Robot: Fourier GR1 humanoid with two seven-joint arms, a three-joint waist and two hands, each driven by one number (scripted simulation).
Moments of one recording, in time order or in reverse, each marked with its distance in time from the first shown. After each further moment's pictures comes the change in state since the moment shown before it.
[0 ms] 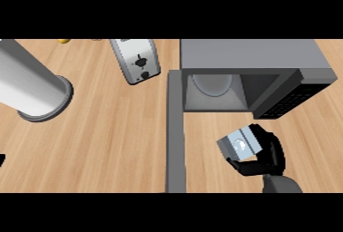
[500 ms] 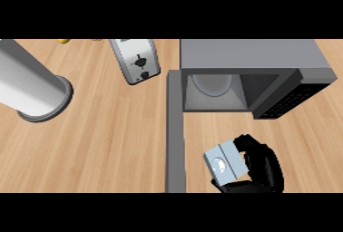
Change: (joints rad) left arm 0.012 -0.003 0.033 -0.005 0.033 -0.040 0.003; right arm 0.264 0.065 0.187 -0.577 0.070 -0.169 0.315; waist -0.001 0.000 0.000
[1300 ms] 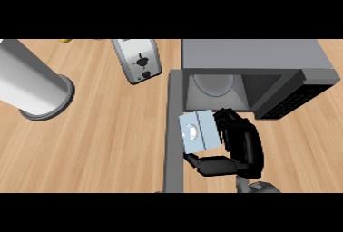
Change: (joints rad) left arm -0.023 0.022 0.116 0.099 0.042 -0.085 -0.021; right arm -0.204 0.037 0.144 -0.104 0.068 -0.375 0.239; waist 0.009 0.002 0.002
